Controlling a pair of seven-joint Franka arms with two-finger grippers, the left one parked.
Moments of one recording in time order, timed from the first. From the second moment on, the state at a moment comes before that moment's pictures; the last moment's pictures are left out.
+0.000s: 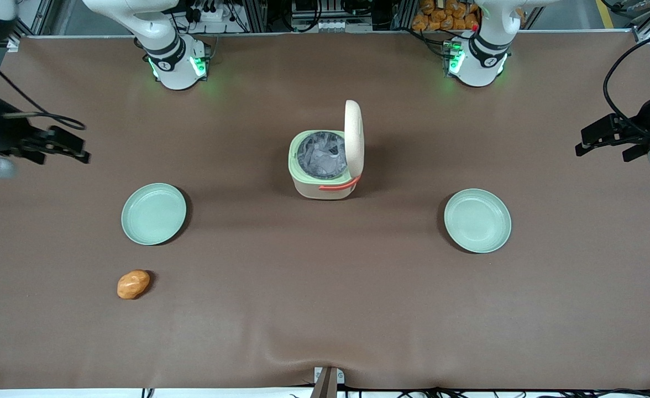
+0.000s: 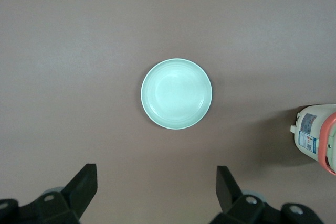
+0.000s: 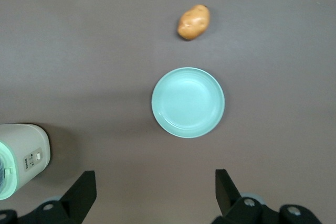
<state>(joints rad) 0.03 0.02 -0.05 -1.57 0.09 1.54 0.04</state>
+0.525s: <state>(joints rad) -0.03 -0.02 -0.01 -1.51 0.08 1.40 0.09</state>
